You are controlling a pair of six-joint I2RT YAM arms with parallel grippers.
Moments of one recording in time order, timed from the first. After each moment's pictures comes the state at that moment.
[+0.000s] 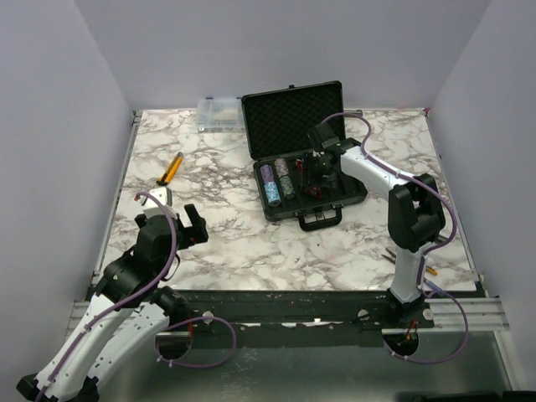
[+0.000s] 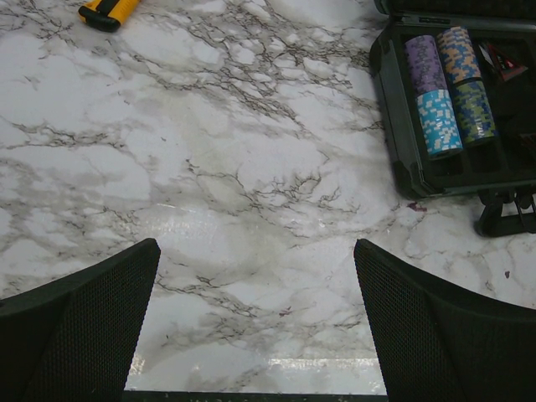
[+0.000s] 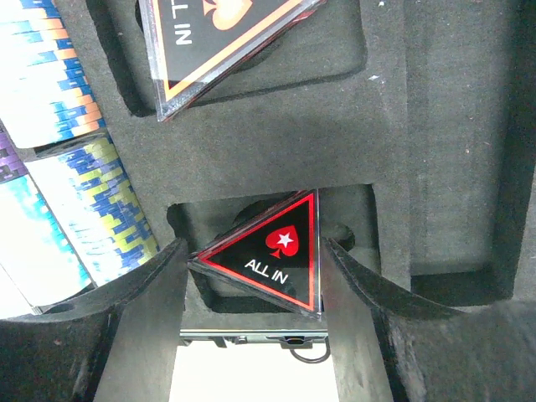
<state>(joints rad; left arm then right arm) -0.59 0.45 0.72 -0.79 -0.48 -0.54 0.47 1.95 1.53 -0.72 0.03 0.46</state>
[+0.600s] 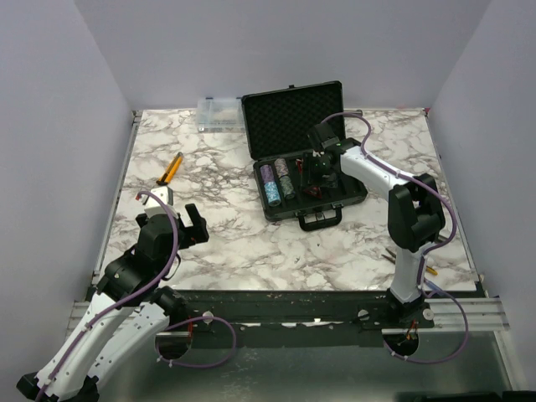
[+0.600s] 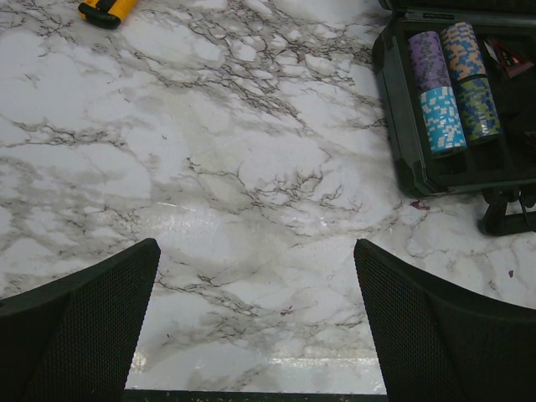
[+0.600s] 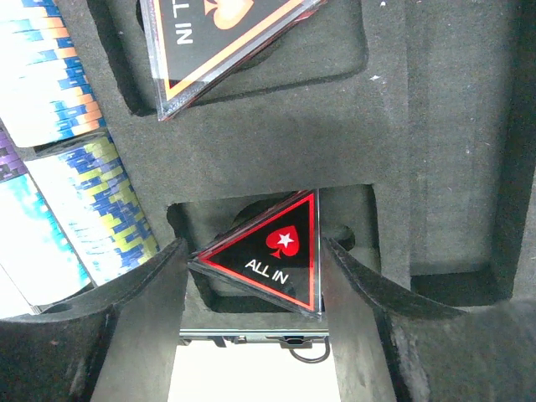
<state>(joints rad) -0.59 0.46 0.72 -0.79 -0.48 -0.54 0.47 1.95 1.54 -0.72 0.03 0.46</state>
